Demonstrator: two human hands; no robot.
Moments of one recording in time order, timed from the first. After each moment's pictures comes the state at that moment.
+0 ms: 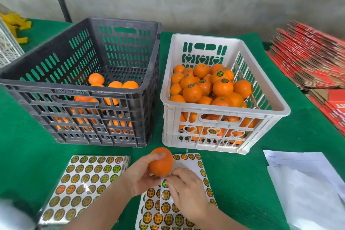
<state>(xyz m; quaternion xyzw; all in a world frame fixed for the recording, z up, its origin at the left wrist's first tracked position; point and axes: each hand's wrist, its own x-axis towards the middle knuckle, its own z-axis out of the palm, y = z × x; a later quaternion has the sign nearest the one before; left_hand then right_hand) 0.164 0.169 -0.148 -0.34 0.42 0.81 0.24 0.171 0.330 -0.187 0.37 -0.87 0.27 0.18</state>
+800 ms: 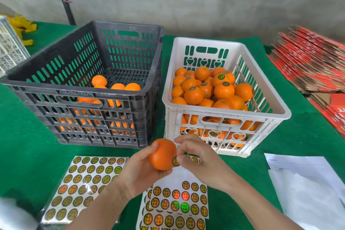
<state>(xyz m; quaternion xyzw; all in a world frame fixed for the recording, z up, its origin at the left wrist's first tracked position) 0.171 0.165 -0.121 -0.18 0.38 0.89 0.20 0.137 0.346 -0.066 0.29 -0.83 0.46 -0.17</state>
